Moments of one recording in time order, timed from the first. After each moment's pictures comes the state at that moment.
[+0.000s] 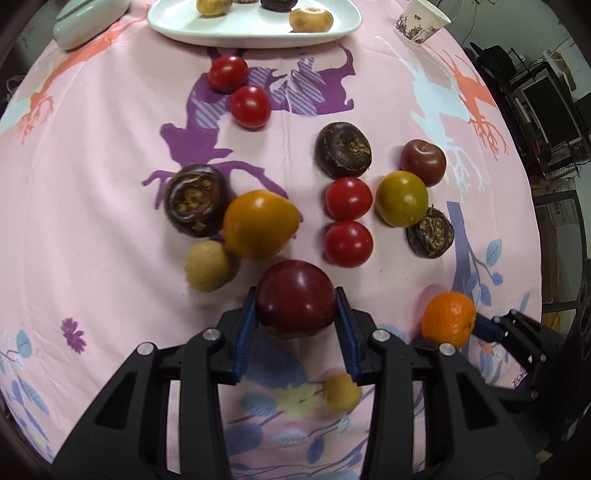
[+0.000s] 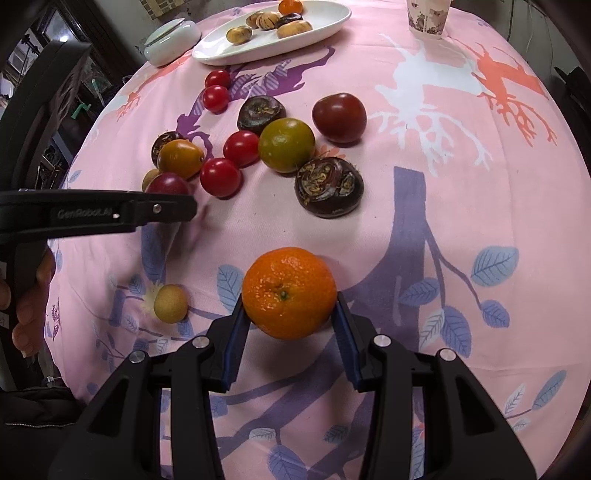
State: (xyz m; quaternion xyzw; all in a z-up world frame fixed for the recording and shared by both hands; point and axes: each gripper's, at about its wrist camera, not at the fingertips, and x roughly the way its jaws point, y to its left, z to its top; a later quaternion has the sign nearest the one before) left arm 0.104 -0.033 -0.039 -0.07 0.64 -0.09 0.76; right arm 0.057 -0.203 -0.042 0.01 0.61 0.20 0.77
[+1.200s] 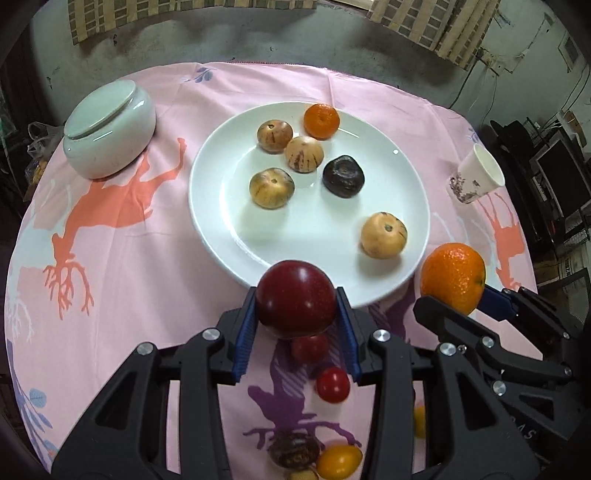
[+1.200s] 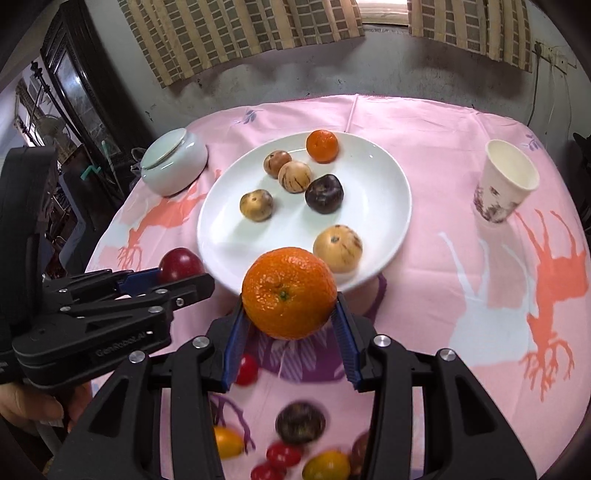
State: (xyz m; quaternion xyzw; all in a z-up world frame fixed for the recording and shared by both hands) left arm 0.274 0.032 0.015 -0.07 0.54 -0.04 0.84; right arm 0.264 -0.122 0.025 0.04 0.50 0.22 0.84
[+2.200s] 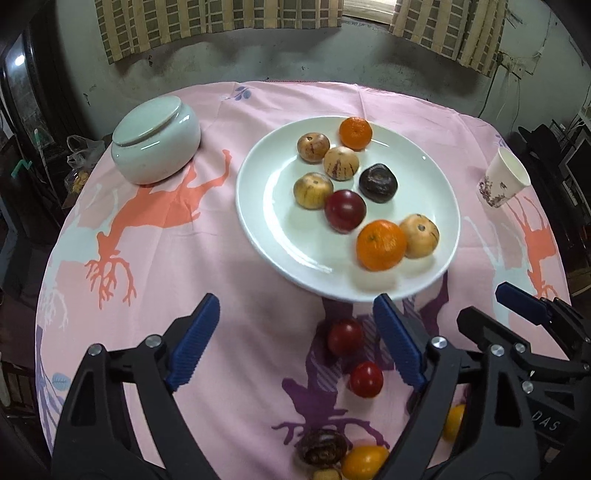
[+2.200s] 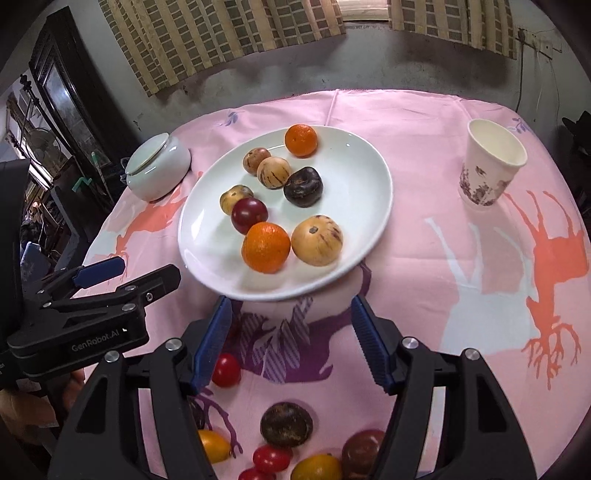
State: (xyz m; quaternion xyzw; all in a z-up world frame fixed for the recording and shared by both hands) left arm 0.235 0.032 0.025 -0.03 0.51 0.03 0.86; right arm 0.246 -0.142 0.013 0.05 0.50 0.19 0.85
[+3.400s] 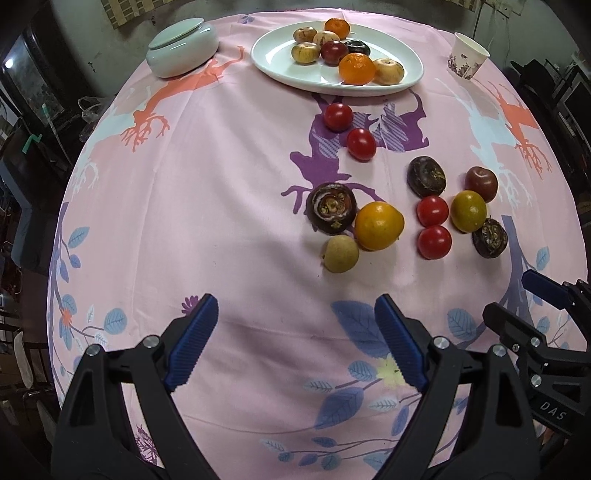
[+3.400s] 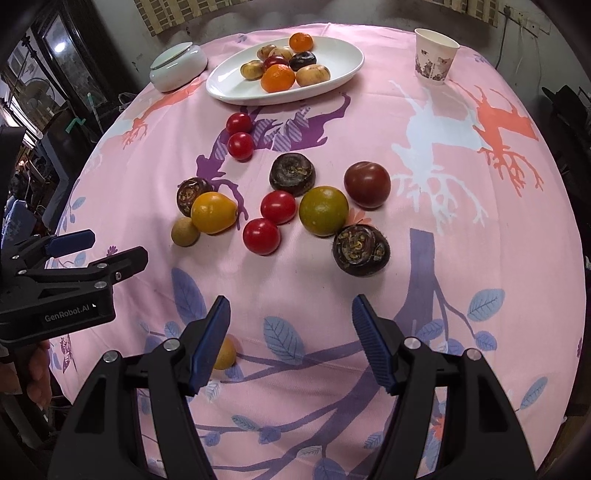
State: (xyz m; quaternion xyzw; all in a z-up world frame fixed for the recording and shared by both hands) left arm 0.065 0.014 0.004 0.01 0.59 0.04 0.80; right arm 0.063 -0.163 -0.004 0.00 0.57 0.16 0.80
